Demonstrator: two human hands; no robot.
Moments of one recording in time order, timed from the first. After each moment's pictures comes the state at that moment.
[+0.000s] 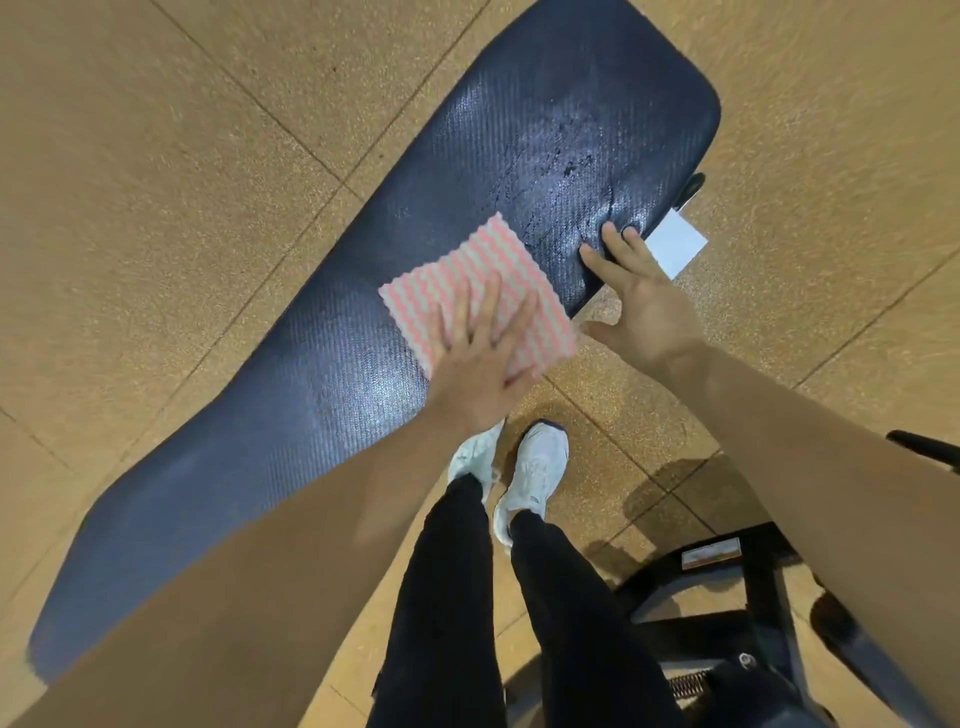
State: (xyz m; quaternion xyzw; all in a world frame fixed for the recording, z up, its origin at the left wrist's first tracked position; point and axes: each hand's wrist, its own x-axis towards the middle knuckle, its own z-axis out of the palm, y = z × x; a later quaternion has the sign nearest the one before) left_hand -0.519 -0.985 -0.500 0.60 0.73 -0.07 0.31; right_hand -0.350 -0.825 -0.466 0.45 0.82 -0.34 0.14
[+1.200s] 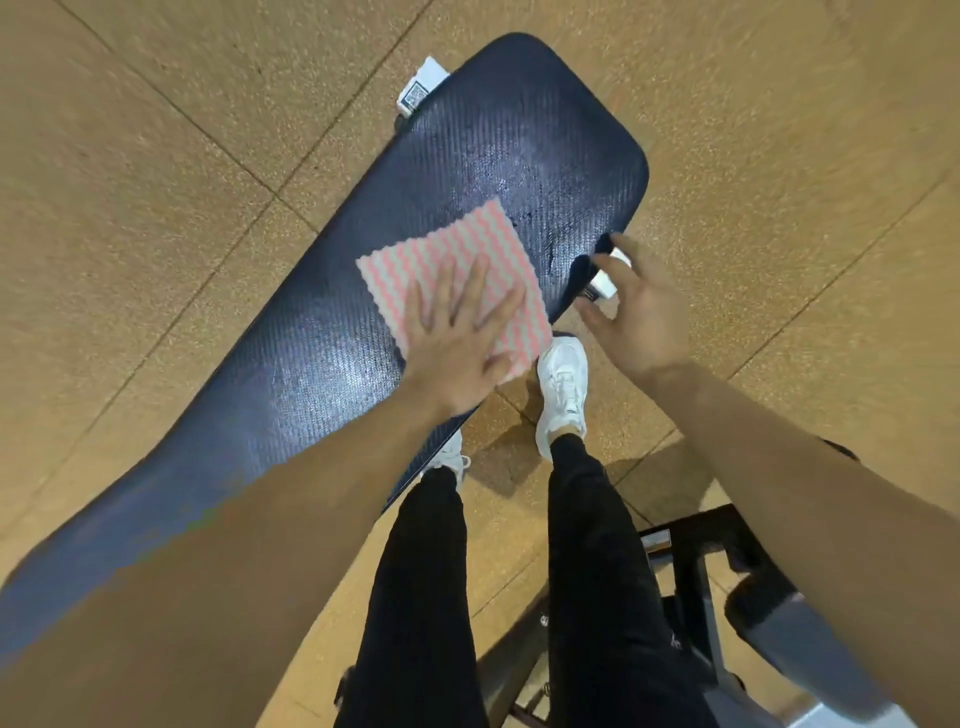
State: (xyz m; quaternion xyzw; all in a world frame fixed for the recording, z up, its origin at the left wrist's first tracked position) left_hand -0.528 -0.899 -0.501 0.64 0.70 -0.07 0.30; right_hand -0.332 -0.768 -0.455 0.53 0.81 -0.27 0.05
